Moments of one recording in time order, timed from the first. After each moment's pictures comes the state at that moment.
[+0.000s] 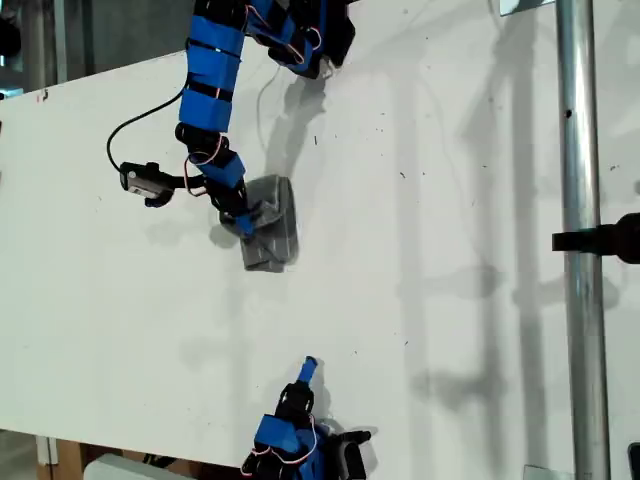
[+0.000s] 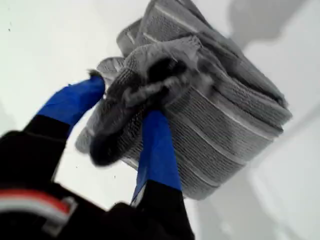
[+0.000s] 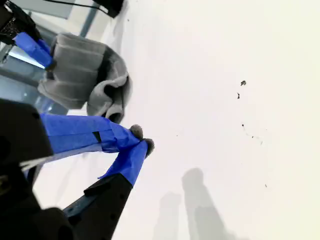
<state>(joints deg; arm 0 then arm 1) -5.2 199.3 178.4 66.0 -66.3 22.5 96.5 103.2 47.2 50.3</state>
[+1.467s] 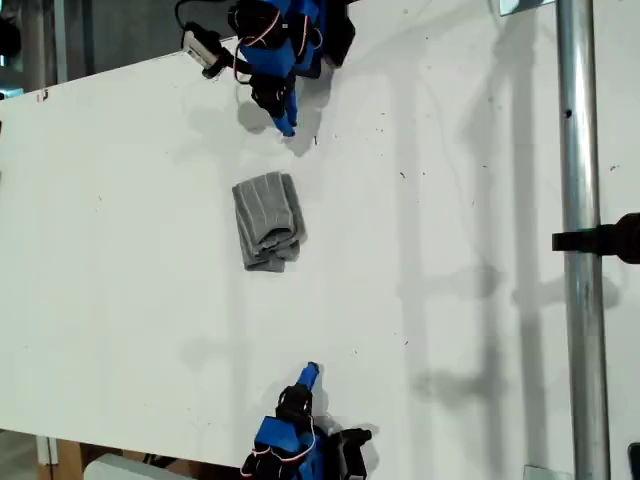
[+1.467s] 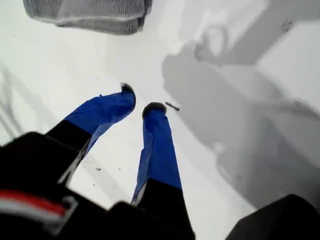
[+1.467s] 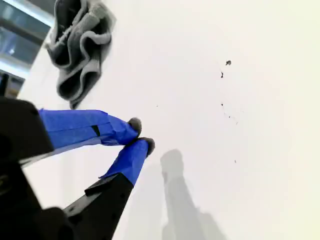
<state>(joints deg) -6.5 199.3 178.4 73.5 -71.4 12.9 188.3 166.6 82.9 89.6</state>
